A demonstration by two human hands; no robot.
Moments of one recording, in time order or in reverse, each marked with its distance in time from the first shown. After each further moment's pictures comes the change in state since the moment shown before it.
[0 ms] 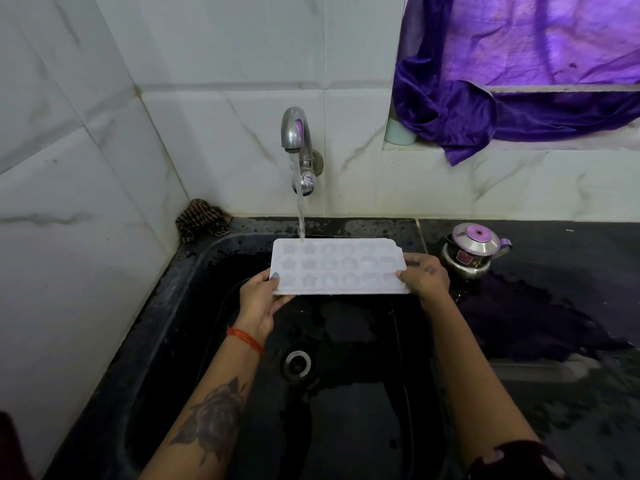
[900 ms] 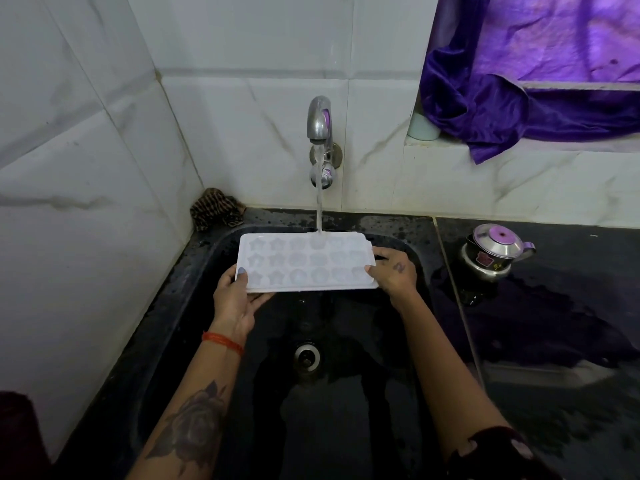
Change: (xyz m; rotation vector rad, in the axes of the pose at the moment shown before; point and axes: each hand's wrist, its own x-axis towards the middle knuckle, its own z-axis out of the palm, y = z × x) left_hand 0.019 0.007 -0.056 -0.193 0.131 0.040; right_hand -0.017 -0.032 0.062 0.021 -0.109 -0.076
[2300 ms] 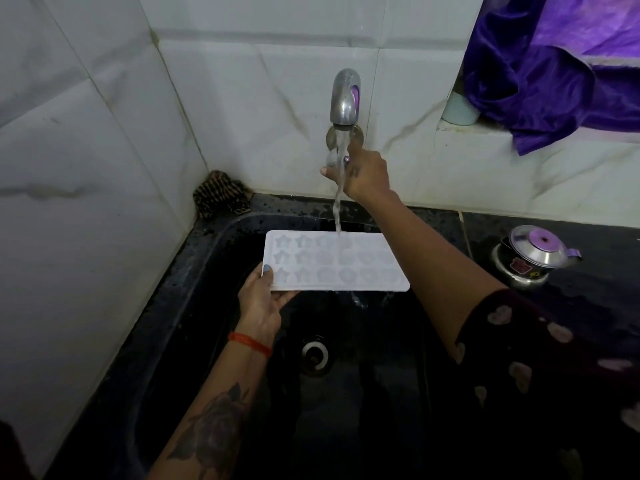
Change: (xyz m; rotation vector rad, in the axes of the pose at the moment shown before) left_hand 0.012 -0.017 0.025 -0.092 0.019 -0.104; right_hand 0.083 -0.129 0.041 -0.333 0.002 -0.570
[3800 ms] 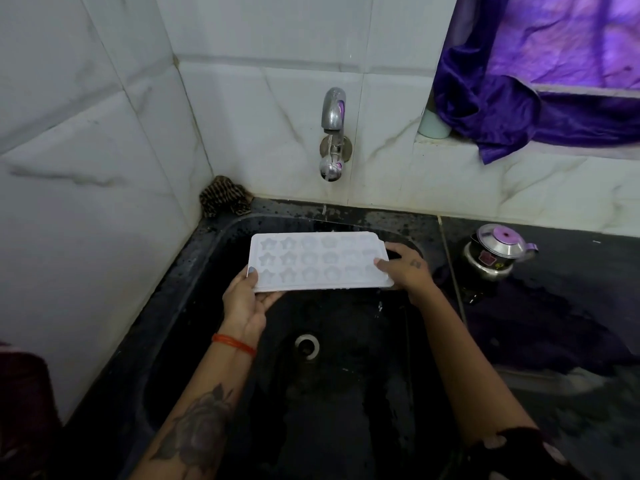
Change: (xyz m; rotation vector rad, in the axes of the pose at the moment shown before) left_hand -0.047 0.009 -0.026 -0.075 -0.012 0.002; right_hand -0.150 0.077 -0.023 0.299 -0.123 0.564
